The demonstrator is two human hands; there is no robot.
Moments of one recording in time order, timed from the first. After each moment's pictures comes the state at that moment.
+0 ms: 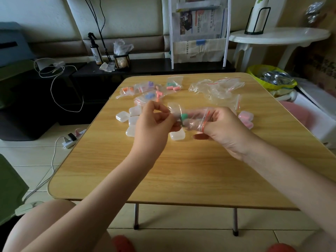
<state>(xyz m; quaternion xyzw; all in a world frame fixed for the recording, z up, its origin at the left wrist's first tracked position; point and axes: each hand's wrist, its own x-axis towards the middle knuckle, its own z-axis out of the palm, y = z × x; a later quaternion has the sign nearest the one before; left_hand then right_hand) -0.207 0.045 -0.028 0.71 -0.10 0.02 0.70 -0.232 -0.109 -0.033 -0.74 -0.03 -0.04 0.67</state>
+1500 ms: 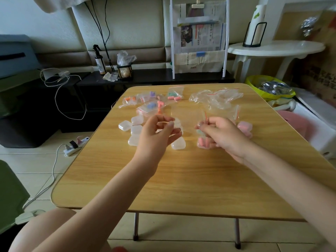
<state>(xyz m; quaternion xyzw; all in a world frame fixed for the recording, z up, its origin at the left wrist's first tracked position) -0.196 0.042 -0.033 0.64 -0.08 -0.05 0.76 -0.212 -0.127 -0.041 -0.79 0.07 -0.04 0.61</state>
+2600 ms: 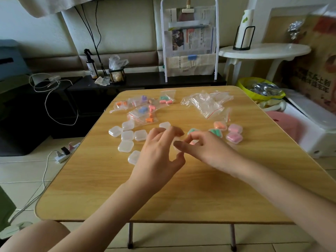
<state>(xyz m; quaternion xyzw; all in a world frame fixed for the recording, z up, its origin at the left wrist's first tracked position) -0.206 0.040 -0.061 0.84 -0.37 0.23 0.33 -0.237 -0.115 -0.034 -0.89 0.00 -0.01 0.46</state>
